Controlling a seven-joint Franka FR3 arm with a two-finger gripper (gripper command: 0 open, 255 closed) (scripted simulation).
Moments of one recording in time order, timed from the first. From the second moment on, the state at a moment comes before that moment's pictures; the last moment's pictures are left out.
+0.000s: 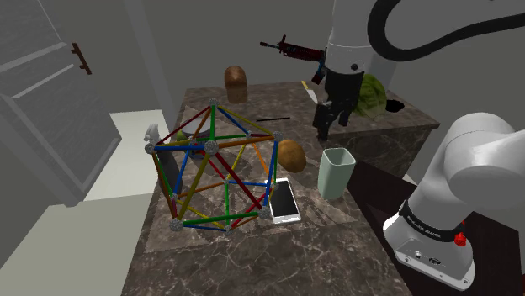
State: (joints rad) arm 0.10 -0.86 0.16 -2.71 0.10 1.83 0.28
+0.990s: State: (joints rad) arm 0.19 -0.81 0.25 -2.89 0.24 2.00 0.37
